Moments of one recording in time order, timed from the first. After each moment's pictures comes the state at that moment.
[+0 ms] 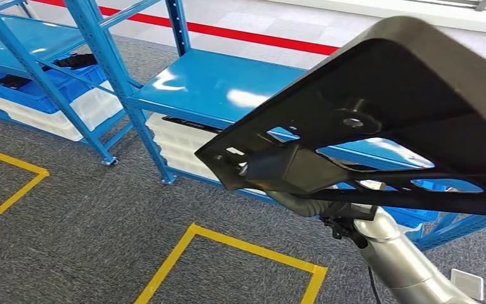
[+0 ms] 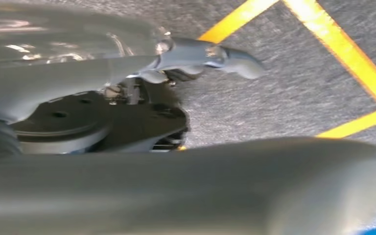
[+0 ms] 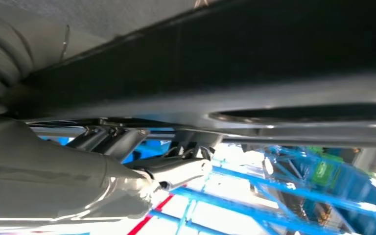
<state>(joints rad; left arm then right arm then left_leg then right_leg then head) -0.11 -0.19 1.28 -0.22 -0.86 -0.29 -0.37 -0.33 -0.23 0.42 -1.63 -0.12 0.46 -0.42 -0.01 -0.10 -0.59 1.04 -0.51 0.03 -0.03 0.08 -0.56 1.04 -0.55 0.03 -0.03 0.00</state>
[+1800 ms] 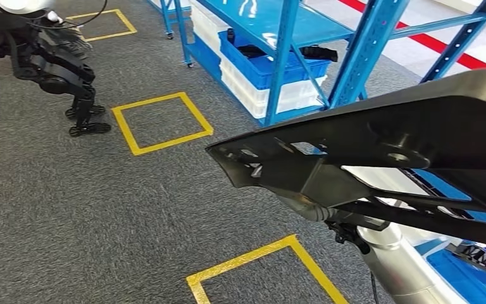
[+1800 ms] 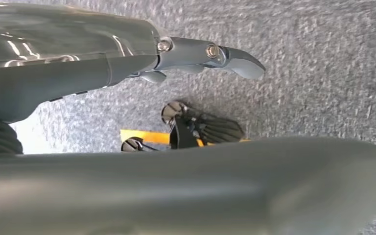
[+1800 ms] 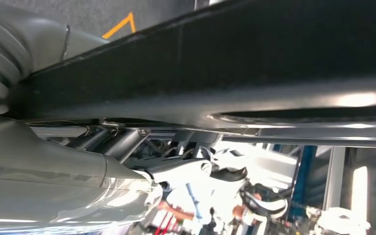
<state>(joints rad) -0.08 -0.09 1.29 -0.23 -0.88 -0.13 -0.23 -0.28 -0.22 0.37 -1.65 -0.05 0.43 -0.52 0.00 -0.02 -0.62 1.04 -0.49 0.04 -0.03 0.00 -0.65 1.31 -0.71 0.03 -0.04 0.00</state>
